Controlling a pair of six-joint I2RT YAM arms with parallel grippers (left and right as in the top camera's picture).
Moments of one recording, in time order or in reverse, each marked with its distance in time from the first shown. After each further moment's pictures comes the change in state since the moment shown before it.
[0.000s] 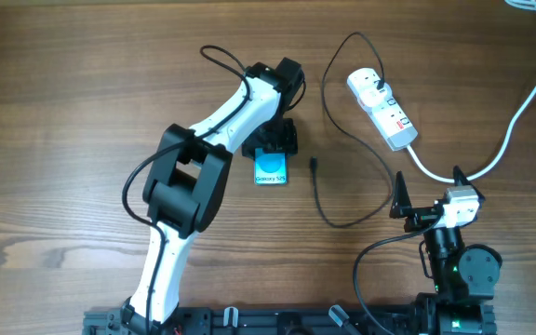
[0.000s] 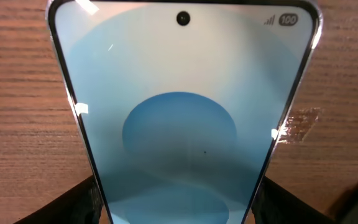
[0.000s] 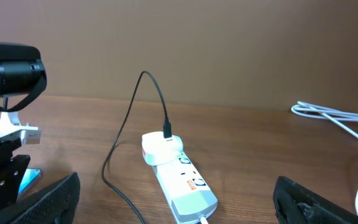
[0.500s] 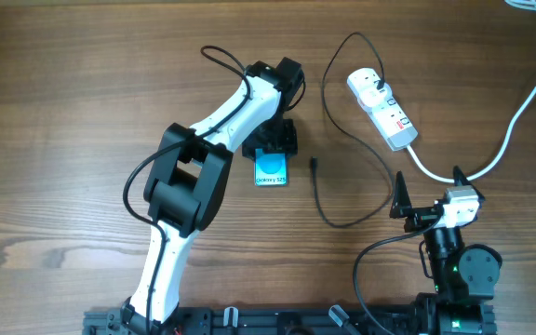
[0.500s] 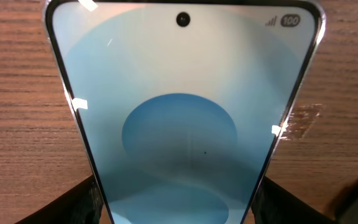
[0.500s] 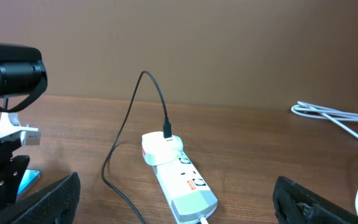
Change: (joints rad) left arm 0.005 0.009 0.016 -0.025 0.011 0.000; right arm 0.000 0.000 0.000 0.000 0.000 0.000
